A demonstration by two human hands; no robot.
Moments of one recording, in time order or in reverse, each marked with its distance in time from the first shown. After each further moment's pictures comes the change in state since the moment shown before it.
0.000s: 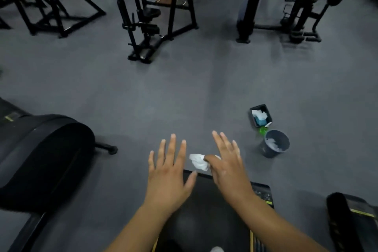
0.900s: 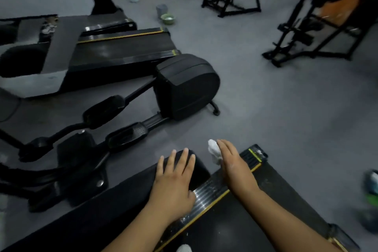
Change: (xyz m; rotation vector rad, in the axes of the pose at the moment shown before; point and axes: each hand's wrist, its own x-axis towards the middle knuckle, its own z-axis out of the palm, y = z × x) left_hand -0.571 -0.208 -0.055 -0.053 -0.204 -0.621; right_hand -0.244 -0.463 0.094 0.300 -0.462 -0.489
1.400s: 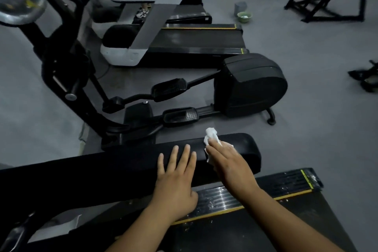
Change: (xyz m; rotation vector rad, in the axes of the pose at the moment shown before) left_hand -0.142 -0.048 0.031 -0.118 0.043 -0.416; right_hand -0.023 -0.117 0.074 0.042 -0.120 -0.596
